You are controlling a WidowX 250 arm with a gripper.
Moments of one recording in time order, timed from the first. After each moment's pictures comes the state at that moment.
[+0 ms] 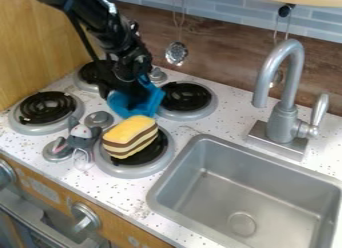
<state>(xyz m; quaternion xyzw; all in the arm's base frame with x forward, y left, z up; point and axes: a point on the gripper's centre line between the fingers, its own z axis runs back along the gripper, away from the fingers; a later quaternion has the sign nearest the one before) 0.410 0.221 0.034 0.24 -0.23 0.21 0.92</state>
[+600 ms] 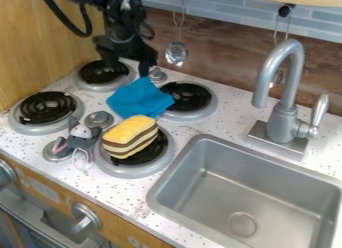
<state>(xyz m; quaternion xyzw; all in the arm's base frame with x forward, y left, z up) 0.393 0.180 0.123 0.14 -0.33 0.20 0.91</state>
